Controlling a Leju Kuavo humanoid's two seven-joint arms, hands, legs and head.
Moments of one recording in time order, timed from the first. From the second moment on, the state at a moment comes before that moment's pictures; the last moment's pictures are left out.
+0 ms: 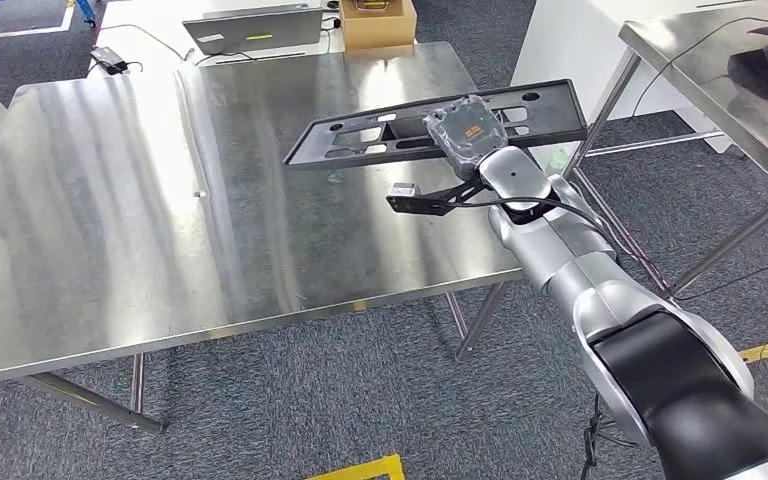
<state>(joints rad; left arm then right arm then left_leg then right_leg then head) -0.15 -0.06 1.32 -0.24 -1.07 -0.29 -0.35 -1.04 -0.11 0.59 -0.65 1.36 -0.36 -0.13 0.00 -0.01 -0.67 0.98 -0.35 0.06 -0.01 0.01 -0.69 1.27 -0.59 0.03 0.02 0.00</state>
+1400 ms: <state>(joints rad) -0.21 -0.09 1.21 -0.24 -1.14 -0.29 -0.36 -0.90 -0.01 0.89 -0.43 1.51 -0.55 0.27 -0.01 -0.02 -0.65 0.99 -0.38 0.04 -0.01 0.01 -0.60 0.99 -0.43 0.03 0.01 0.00</state>
